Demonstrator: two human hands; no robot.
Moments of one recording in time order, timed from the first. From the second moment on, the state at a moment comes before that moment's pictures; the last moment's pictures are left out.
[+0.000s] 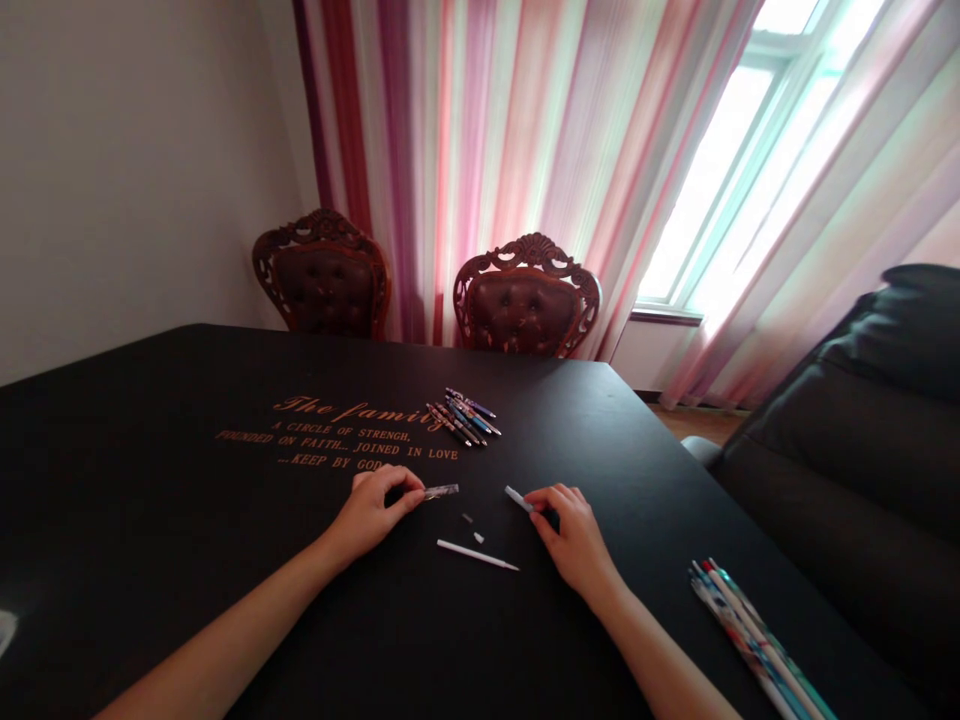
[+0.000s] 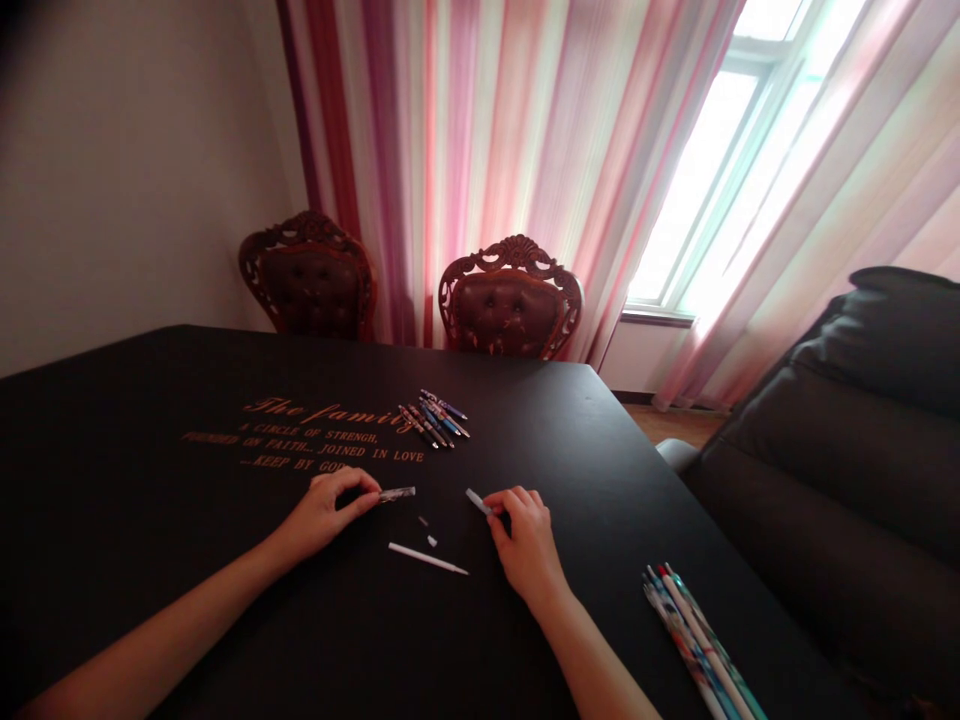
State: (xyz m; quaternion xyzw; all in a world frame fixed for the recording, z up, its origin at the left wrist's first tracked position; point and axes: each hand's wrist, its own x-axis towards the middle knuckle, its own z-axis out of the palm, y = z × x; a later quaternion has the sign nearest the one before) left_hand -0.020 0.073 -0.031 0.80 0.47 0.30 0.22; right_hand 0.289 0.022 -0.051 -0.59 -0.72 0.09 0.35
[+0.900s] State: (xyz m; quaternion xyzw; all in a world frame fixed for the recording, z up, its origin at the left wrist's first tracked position) left_hand -0.020 0.072 -0.027 0.71 0.46 0.41 0.34; right_hand 0.289 0.021 -0.046 -0.57 -0.69 0.09 0.43
